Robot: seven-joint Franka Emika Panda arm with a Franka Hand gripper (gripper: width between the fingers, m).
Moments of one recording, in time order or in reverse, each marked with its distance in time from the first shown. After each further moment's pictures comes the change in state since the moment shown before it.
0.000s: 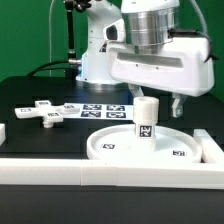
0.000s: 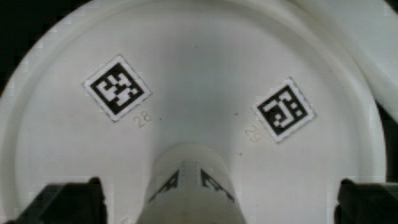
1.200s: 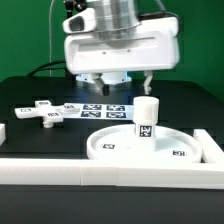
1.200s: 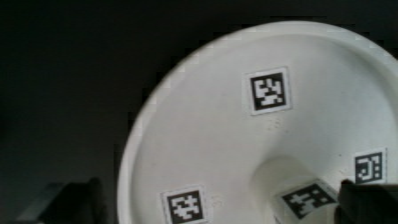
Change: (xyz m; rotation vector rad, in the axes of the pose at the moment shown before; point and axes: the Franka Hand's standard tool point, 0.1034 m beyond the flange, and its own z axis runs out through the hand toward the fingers) arm 0.007 0.081 -0.016 0.019 0.011 -0.406
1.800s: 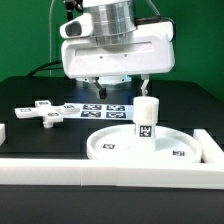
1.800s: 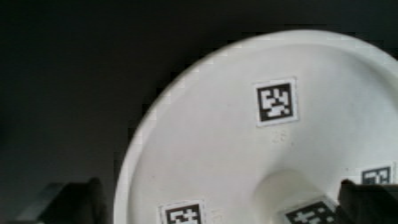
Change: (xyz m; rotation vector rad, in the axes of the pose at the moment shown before) arm -0.007 0.005 0.007 -0.012 0.002 -0.084
